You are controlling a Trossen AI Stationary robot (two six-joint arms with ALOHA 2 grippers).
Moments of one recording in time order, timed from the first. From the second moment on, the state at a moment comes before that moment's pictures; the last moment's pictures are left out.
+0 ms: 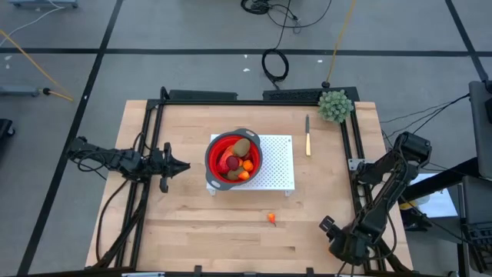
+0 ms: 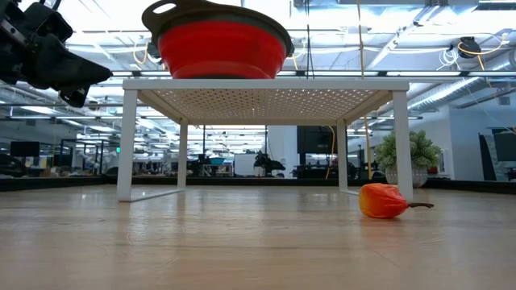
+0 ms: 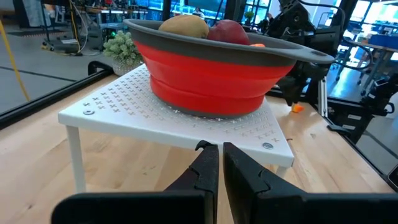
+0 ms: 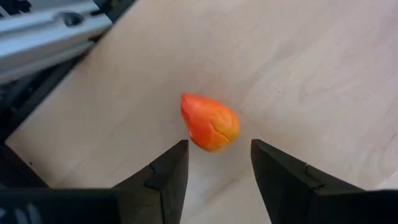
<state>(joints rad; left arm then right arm) -0.32 0.02 0.08 -0.14 -0.37 -0.19 1.09 1.52 0.79 -0.52 0.00 0.29</state>
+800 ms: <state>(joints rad) -0.32 0.02 0.08 -0.14 -0.37 -0.19 1.09 1.52 0.74 -0.38 0.05 0.16</state>
